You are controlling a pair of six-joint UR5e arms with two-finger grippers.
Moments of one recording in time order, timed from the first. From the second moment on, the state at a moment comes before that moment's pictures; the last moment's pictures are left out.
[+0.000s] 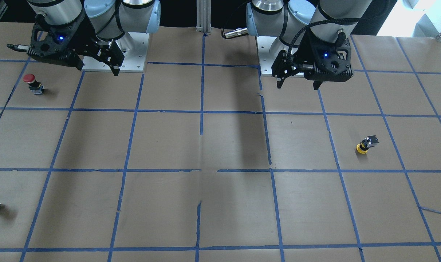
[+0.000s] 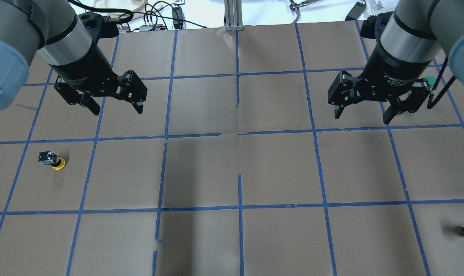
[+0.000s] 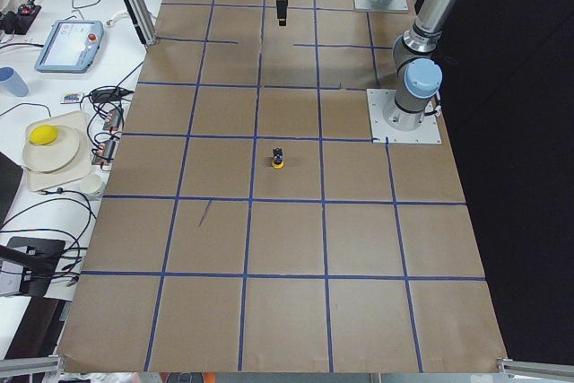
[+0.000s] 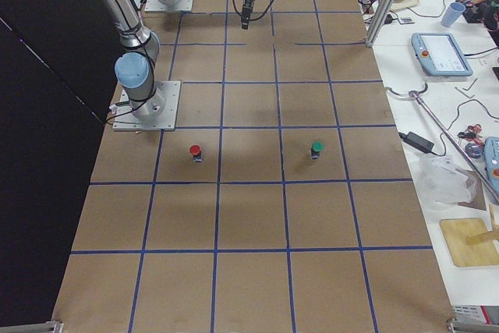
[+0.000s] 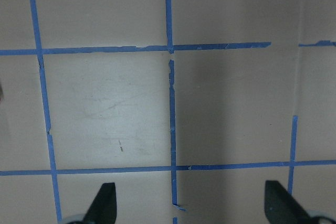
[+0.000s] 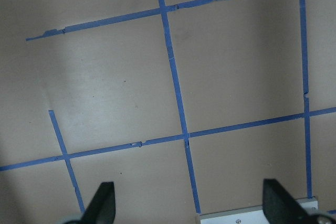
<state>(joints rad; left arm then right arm) -1.57 -1.52 -1.62 -1.62 1.55 0.01 1.54 -1.68 1.66 -1.45 -1.55 0.15</state>
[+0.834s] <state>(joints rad) -1.35 -1.56 -1.73 -1.52 1.56 0.39 1.54 -1.68 1.67 -1.45 -1.55 0.15</state>
